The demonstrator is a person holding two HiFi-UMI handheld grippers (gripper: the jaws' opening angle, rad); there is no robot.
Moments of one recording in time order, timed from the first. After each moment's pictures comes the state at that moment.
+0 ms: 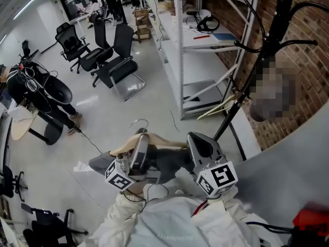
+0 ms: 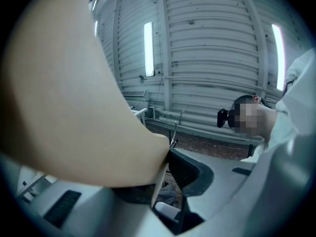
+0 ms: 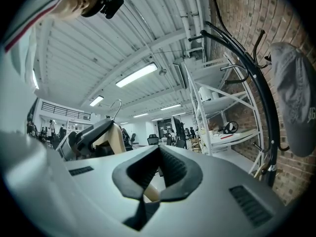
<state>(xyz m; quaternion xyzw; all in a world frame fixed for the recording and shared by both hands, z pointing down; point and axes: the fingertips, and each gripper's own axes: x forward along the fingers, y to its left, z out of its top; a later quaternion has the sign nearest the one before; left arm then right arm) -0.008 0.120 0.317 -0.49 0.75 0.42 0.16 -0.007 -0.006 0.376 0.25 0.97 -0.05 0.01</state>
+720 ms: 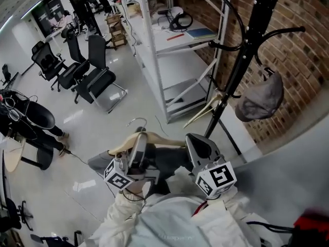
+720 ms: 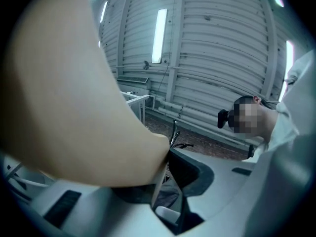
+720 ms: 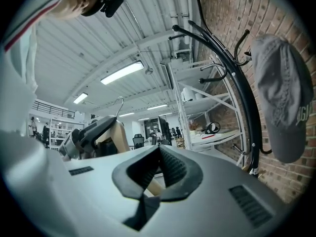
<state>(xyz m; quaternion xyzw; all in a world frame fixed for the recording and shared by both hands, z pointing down) -0.087 0.045 0.325 -0.55 0.71 0.43 0.11 -0.058 -0.076 0.393 0.17 0.98 -0.06 0.00</state>
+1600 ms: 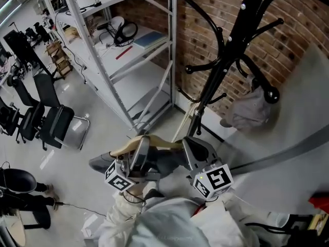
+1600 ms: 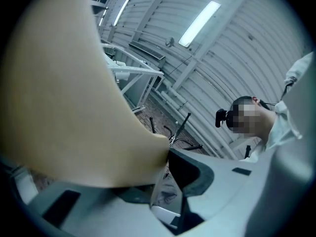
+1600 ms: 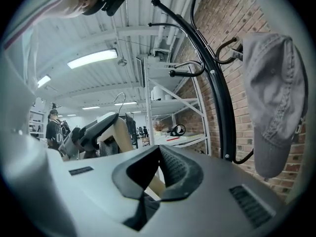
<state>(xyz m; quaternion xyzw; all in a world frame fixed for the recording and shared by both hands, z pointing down) -0.228 -0.068 0.333 -0.69 0.55 0.48 0.00 -0.160 -0.155 0.400 -0.04 1.00 -0.05 -0.02</state>
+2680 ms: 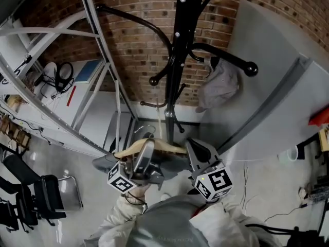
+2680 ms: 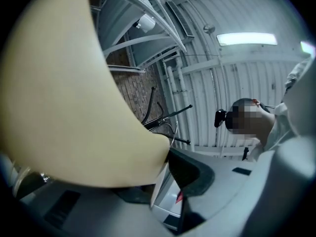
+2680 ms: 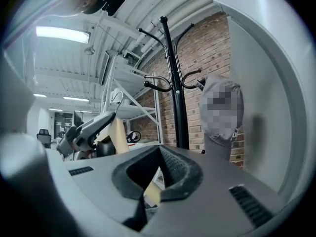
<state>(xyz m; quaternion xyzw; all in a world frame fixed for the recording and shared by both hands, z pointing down) -0.233 -0.136 0.332 -0.82 0.31 0.45 -0.15 -0.133 -0.175 0.397 -0.34 0.94 -0.04 0.01</state>
